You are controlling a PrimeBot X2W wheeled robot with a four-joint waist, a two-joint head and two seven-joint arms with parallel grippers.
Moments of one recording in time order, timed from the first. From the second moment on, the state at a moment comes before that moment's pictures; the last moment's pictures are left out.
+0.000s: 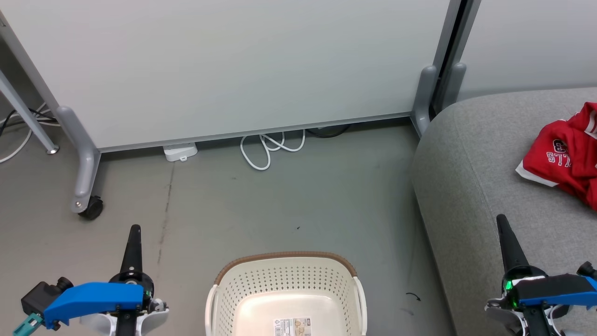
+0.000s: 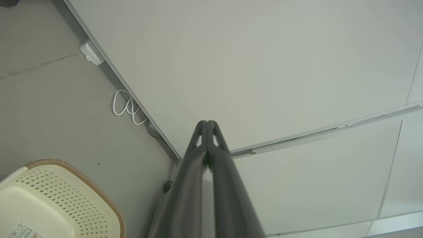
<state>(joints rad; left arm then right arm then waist) -0.09 0.05 0.07 0.27 -1.26 -0.13 0.02 -0.09 -0.05 -0.11 0.23 1.23 0.13 0.02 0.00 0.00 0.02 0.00</state>
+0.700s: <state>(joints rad) -0.10 0.05 0.09 0.26 -1.43 -0.13 0.07 -0.09 -0.05 -0.11 0.24 1.42 0.13 0.07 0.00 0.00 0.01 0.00</state>
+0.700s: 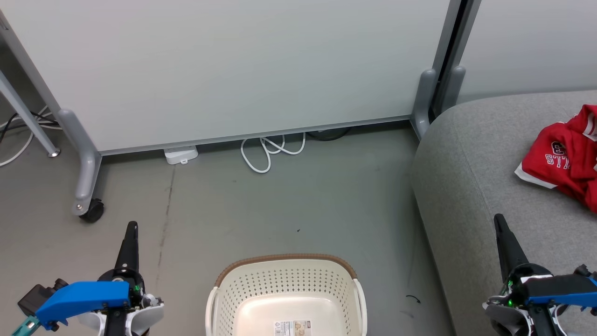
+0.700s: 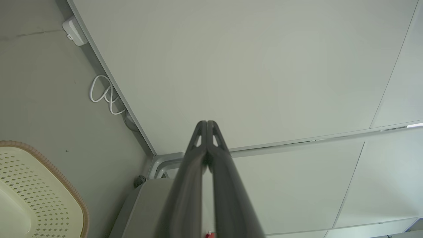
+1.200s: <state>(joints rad) -0.10 0.05 0.10 0.25 -1.54 -0.13 0.10 -0.10 -0.05 -0.11 0.24 1.53 0.13 0.10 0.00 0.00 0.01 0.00</state>
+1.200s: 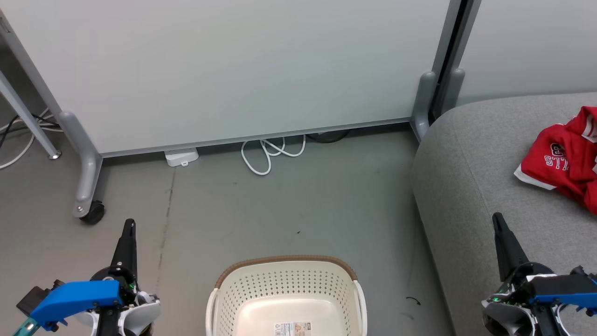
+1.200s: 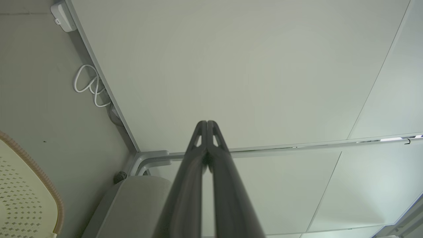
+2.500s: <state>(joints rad) -0.10 0.05 0.11 0.25 -1.61 -0.13 0.11 -0.10 -0.05 -0.11 0.24 1.61 0.13 0.11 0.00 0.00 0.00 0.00</state>
